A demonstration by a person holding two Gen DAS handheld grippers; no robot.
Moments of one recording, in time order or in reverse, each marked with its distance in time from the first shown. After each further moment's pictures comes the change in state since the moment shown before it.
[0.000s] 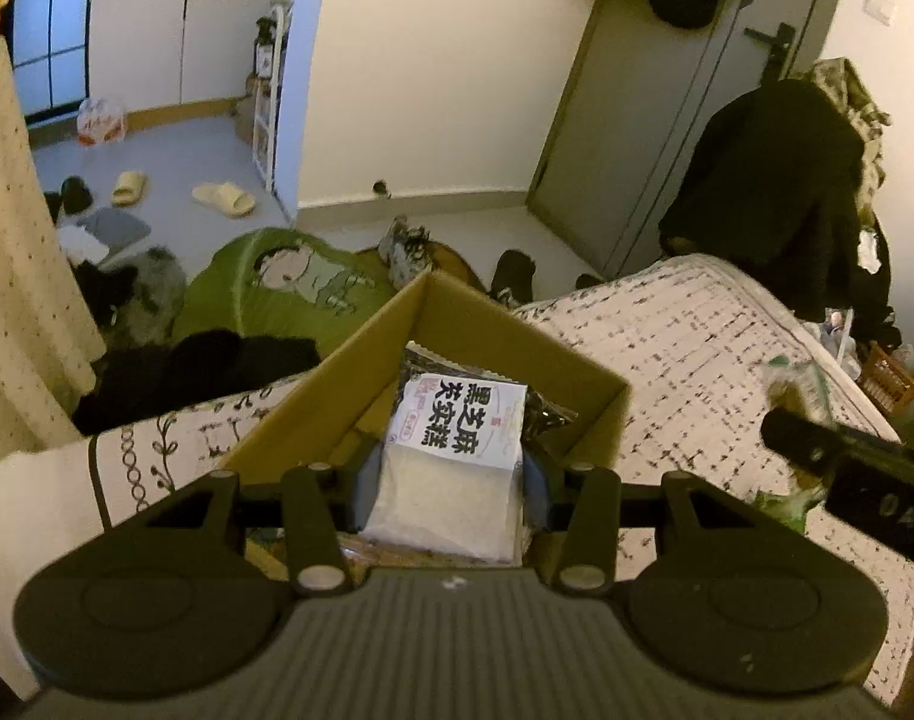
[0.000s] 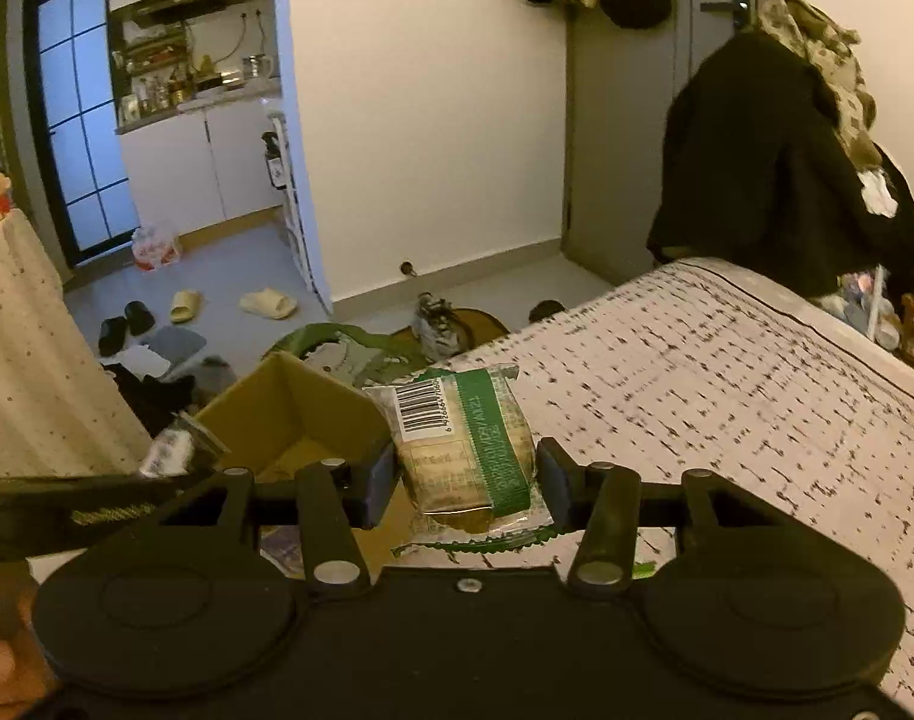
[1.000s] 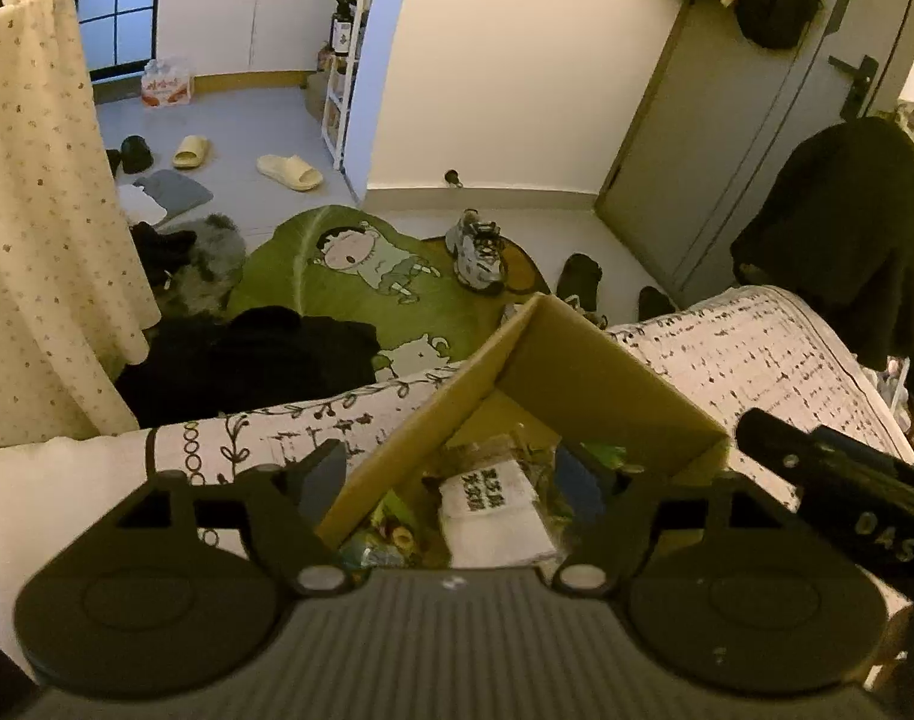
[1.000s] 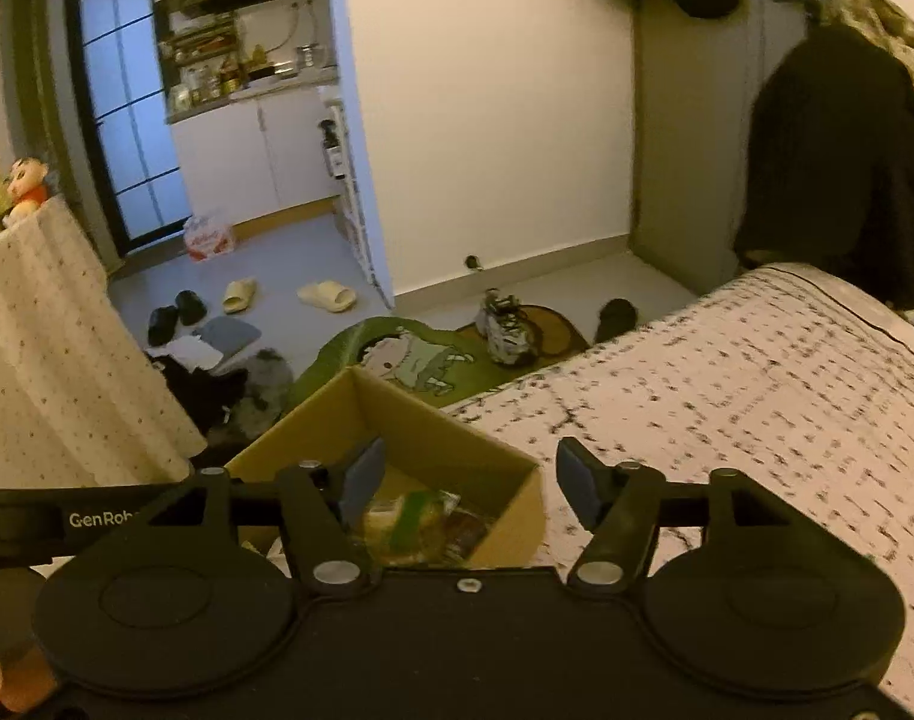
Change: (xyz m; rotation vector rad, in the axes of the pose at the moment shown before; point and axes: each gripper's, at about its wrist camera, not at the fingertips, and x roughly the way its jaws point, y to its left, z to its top) left arm 0.007 0.036 0.022 -0.106 0.022 0.092; right arm 0.026 0.026 0.019 -0.016 0.015 0.090
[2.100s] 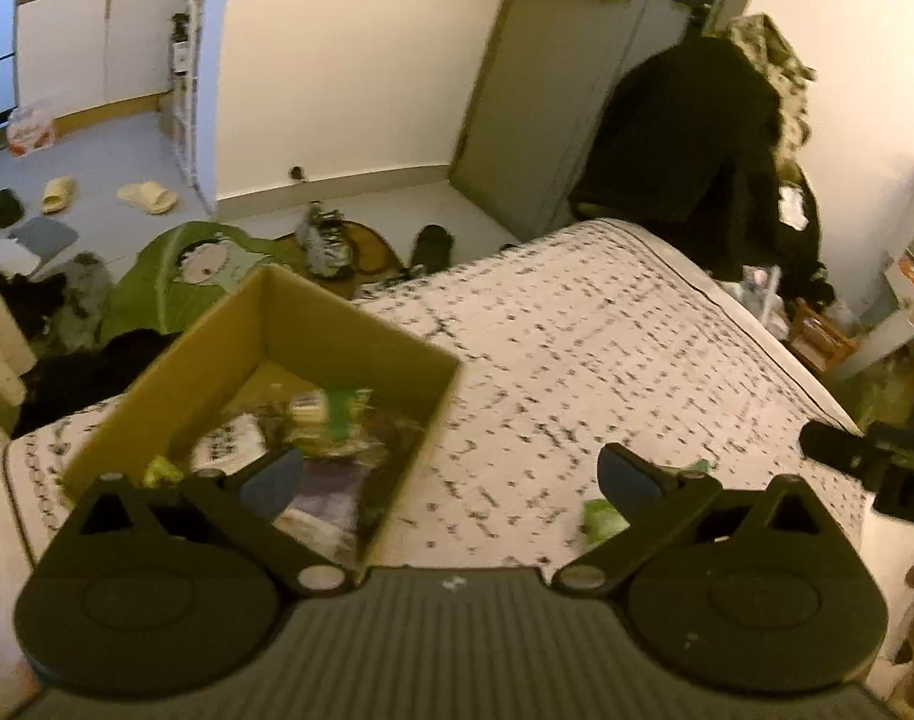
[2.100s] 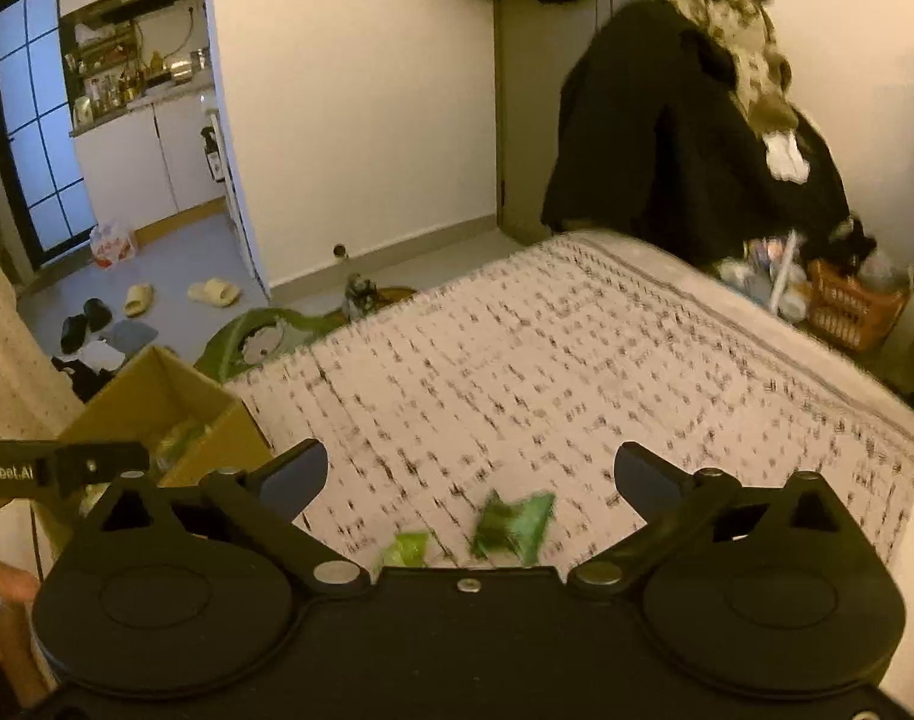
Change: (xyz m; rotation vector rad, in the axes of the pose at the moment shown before) left arm -0.026 -0.111 -0.036 0.186 0.029 -0.213; right arm -0.080 -0.156 -0.027 0.102 0.060 -0.161
